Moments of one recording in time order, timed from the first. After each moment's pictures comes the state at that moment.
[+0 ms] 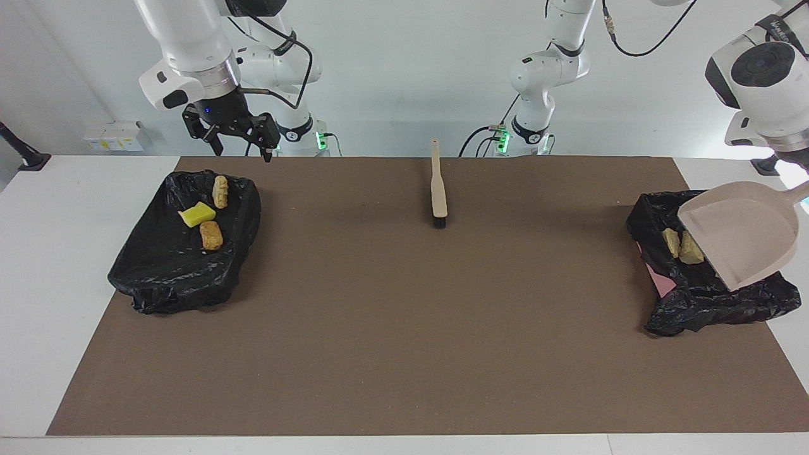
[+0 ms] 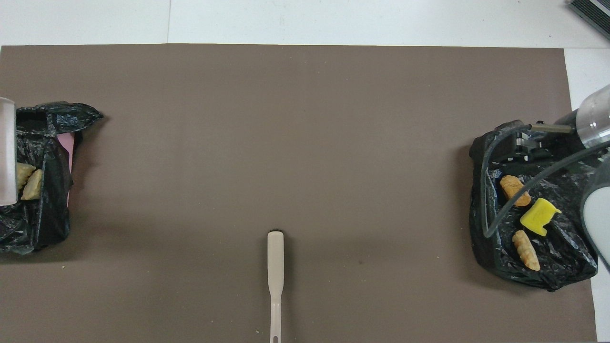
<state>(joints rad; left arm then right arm) 0.26 0.00 -0.09 -1.78 0.88 1.98 1.40 0.01 0.05 0.11 -1.43 -0.04 1.40 0.25</state>
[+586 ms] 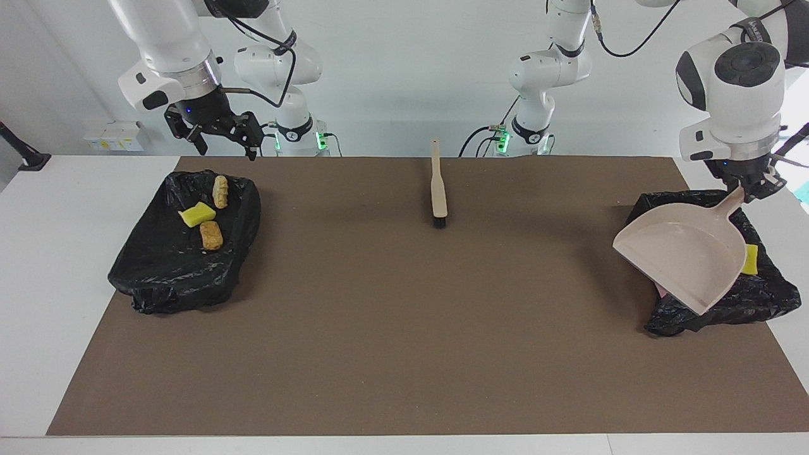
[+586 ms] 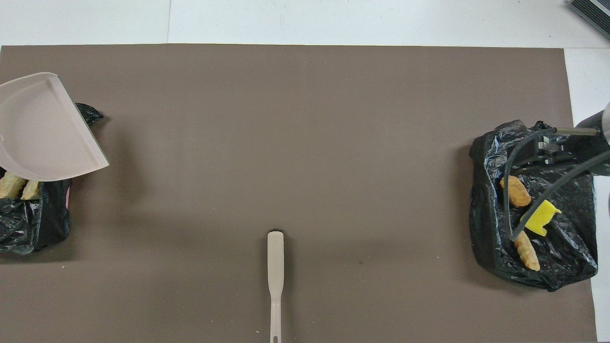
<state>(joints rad) 0.17 0.00 -0.09 -1.78 0.53 1.81 0.98 0.01 0.03 0.07 -1.45 -0.04 1.38 0.20</state>
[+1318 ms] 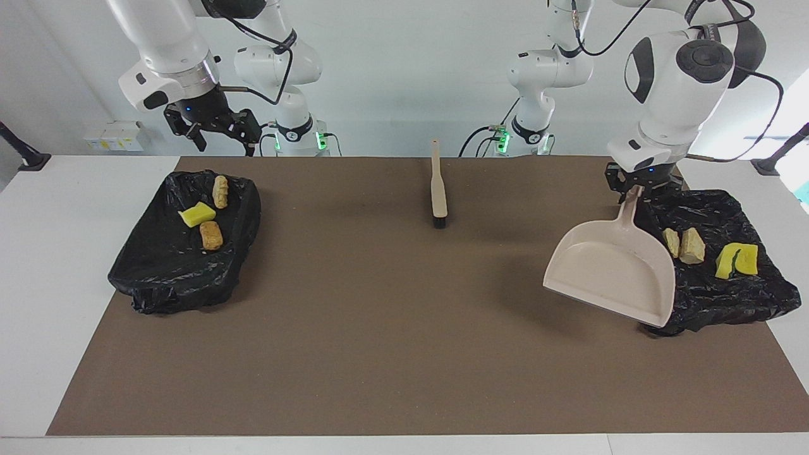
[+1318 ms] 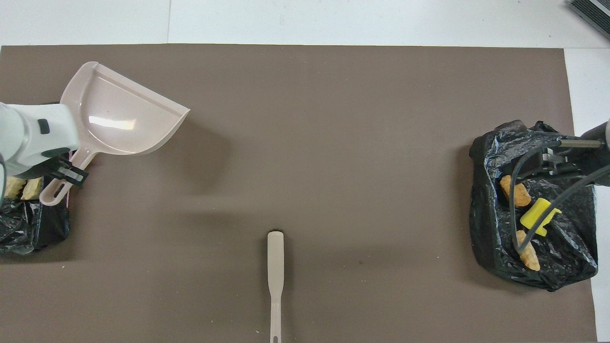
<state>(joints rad) -0.04 -0.02 -0.10 -1.80 0.14 1.71 0.31 0.01 0.00 0.06 -1.50 -0.03 1.37 0.17</state>
